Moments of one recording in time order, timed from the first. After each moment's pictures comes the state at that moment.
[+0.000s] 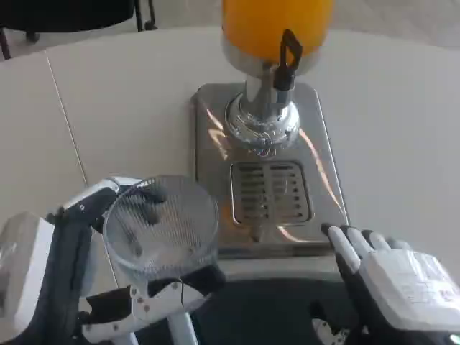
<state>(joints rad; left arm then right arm) 0.34 0.13 0.07 -0.67 0.55 -0.21 0.09 0.24 -0.07 0.24 -0.79 -1.43 0.18 0.53</state>
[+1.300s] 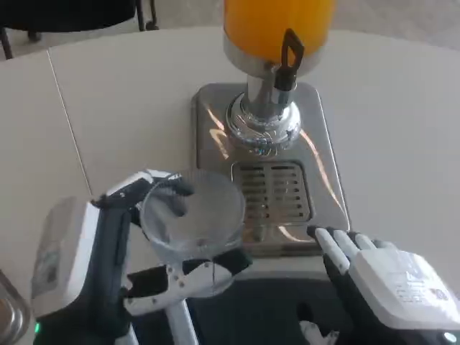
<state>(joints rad) 0.18 0.09 -0.04 -0.54 0.68 -0.14 0.10 0.24 -0.05 0.25 -0.83 -1.40 0.15 0.62</state>
